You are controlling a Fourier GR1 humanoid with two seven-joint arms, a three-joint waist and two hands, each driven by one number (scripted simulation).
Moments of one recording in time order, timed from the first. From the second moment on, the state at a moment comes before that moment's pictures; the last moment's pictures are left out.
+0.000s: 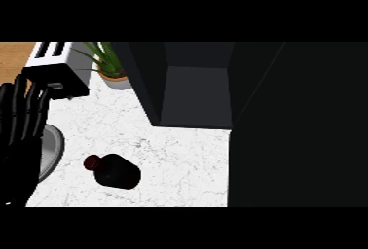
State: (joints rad) left arm -0.01 0.08 0.03 -2.10 0.01 -0.03 -0.01; right arm 0.00 -0.13 -0.02 -2.10 -0.02 -0.03 -0.02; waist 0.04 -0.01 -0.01
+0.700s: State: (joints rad) left arm 0.17 0.30 -0.31 -2.20 0.62 -0.61 0.05; right arm 0.09 -0.14 0.13 -2.21 -0.13 0.09 0.09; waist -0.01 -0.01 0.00
